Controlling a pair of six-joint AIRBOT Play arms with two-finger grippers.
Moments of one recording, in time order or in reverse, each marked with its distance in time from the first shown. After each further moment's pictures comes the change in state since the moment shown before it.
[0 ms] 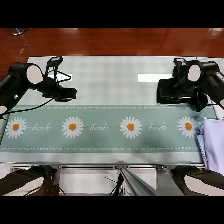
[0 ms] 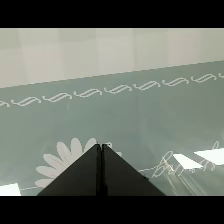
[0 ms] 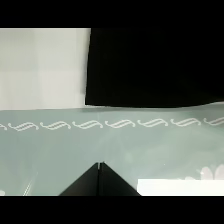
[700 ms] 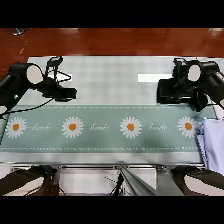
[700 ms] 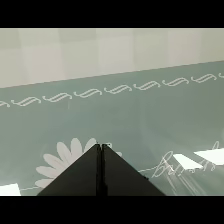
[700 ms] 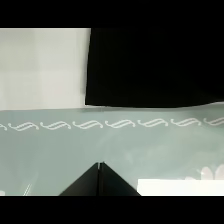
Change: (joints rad) left arm 0.000 0.000 0.000 0.000 0.002 0.000; right arm 0.000 0.000 0.000 0.000 -0.001 0.000
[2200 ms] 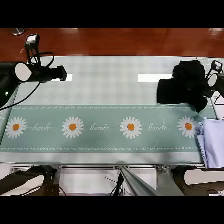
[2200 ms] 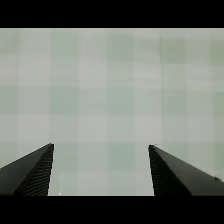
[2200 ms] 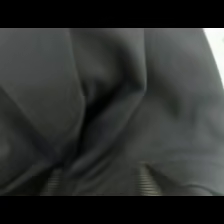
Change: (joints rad) left arm 0.142 -0.006 0.001 0.058 0.423 0.007; right arm -0.426 -0.265 0.001 -0.064 -0.507 0.115
